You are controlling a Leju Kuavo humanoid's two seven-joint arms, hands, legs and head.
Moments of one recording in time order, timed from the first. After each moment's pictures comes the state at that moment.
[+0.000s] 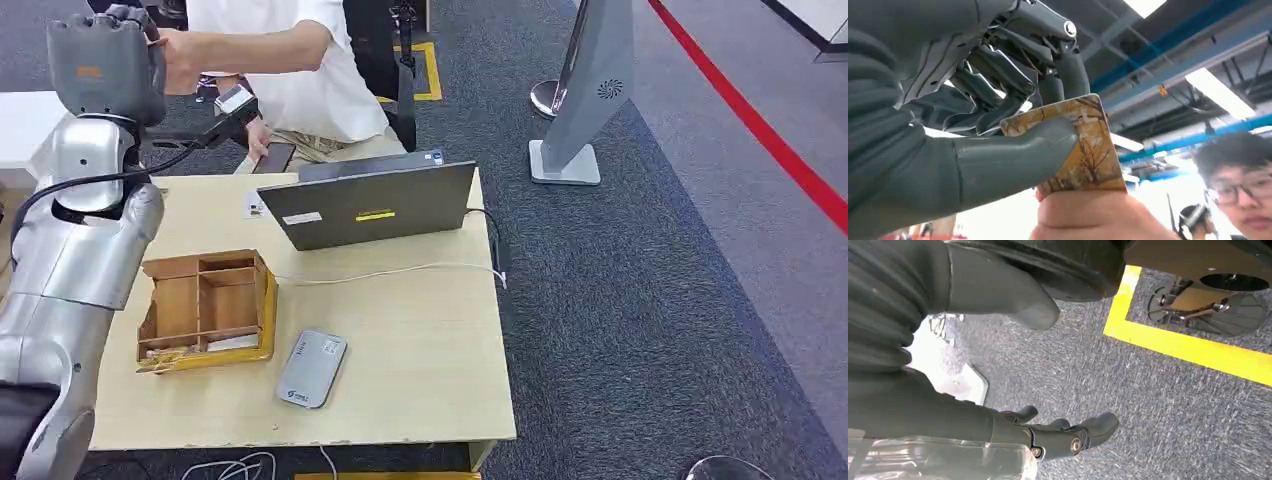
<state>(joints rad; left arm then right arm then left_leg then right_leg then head) -1.03 0.12 -0.36 -0.87 -1.57 0.32 0.17 -0.10 0.24 -0.71 -0.19 1.15 -0.11 0.08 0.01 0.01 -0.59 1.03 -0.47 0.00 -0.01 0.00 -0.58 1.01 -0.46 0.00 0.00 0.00</state>
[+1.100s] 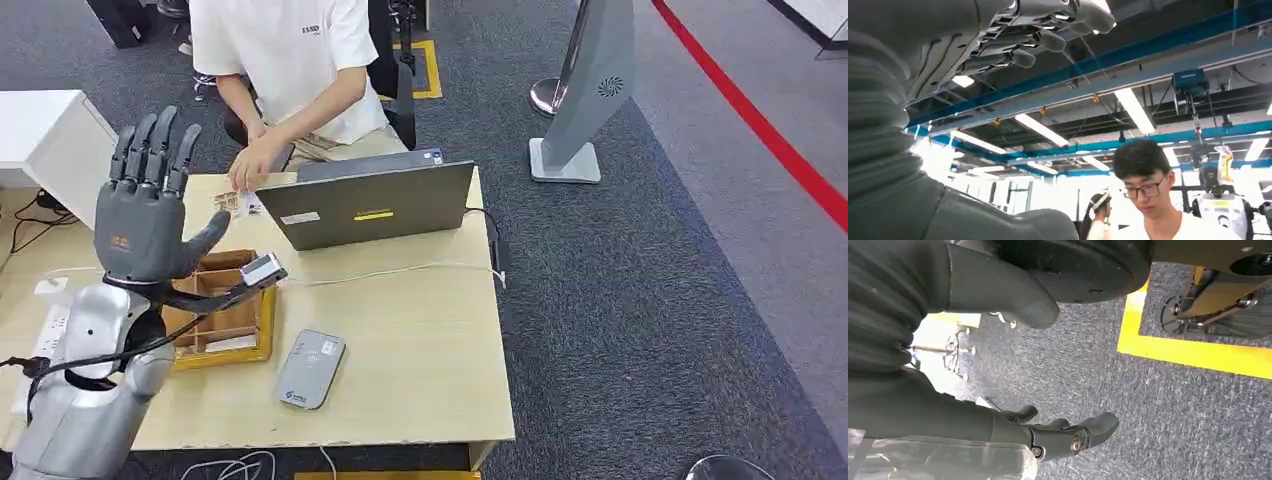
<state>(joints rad) -0.40 0.26 -0.36 -1.53 -1.36 0.39 0.01 -0.08 0.24 -0.78 -0.19 1.07 -0.14 0.10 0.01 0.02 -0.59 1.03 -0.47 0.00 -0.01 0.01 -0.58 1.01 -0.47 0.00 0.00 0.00</state>
